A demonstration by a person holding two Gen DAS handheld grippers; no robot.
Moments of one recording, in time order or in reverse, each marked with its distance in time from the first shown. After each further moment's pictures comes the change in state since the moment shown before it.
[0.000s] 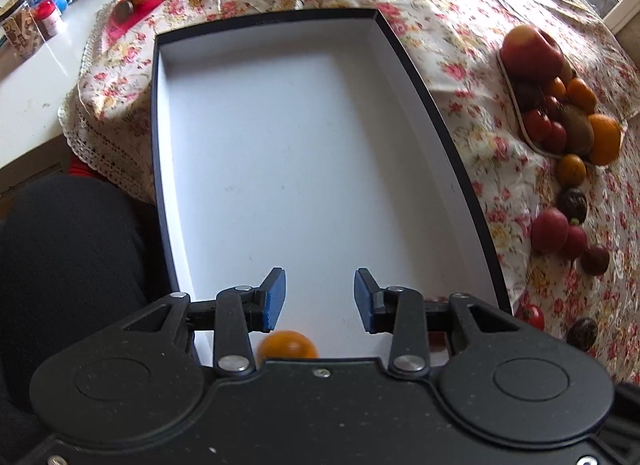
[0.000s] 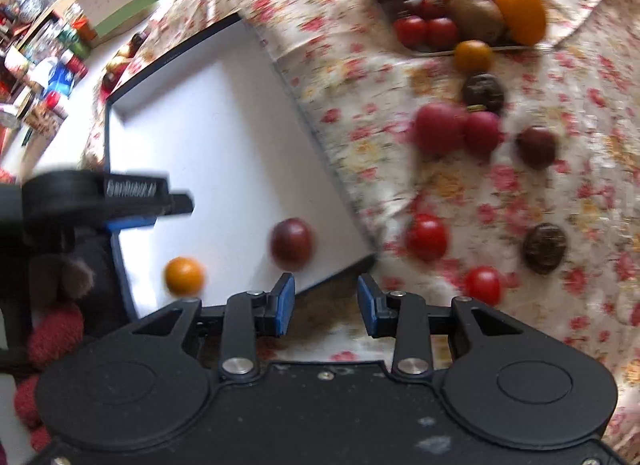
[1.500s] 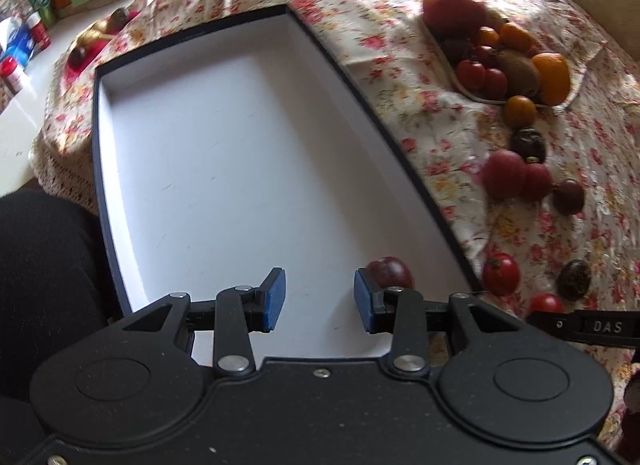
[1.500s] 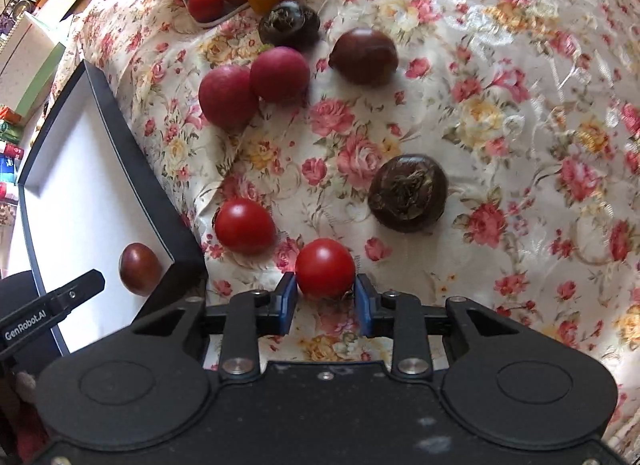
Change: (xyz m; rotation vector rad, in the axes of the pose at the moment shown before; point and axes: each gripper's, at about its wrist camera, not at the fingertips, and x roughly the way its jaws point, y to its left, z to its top) left arm -0.011 -0.046 -0.031 0.193 -0.070 -0.023; right arm 0.040 -0.125 -0.009 0.305 0.087 0.008
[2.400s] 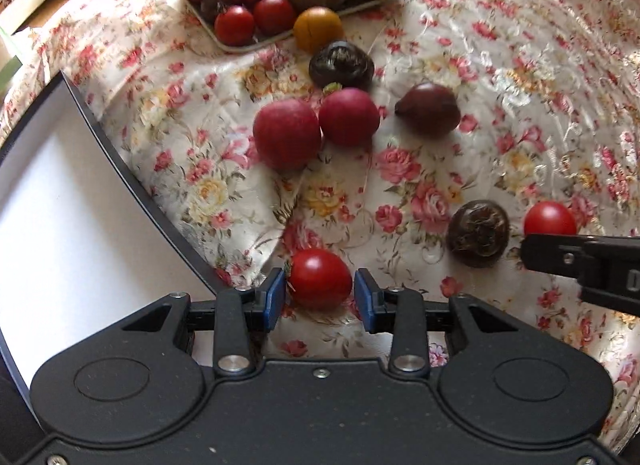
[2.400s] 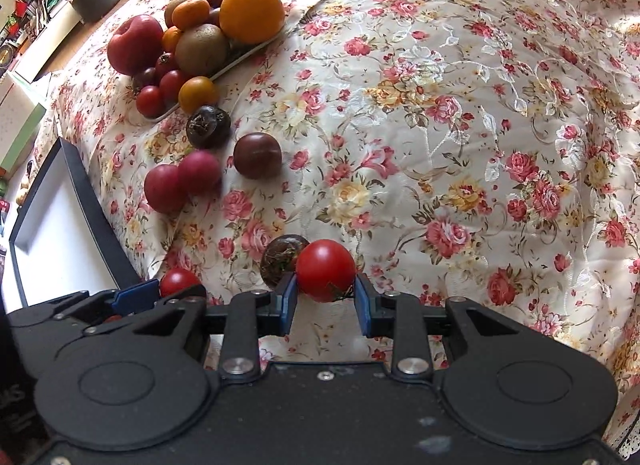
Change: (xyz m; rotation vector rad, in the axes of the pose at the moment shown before) left arm 0.055 -0.153 -0.002 0.373 0.120 0.001; right arm -0.058 -0.064 0.009 0.071 -0.142 -0.059
